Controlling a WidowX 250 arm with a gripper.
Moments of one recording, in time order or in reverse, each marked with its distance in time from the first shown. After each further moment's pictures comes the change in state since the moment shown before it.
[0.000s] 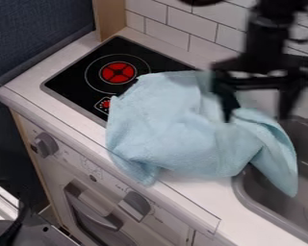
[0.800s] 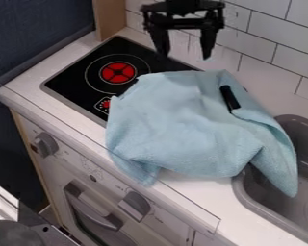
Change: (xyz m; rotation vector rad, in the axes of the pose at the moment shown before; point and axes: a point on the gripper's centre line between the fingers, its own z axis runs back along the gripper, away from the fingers) arm 0.108 0.060 0.017 -0.089 -0.072 -0.303
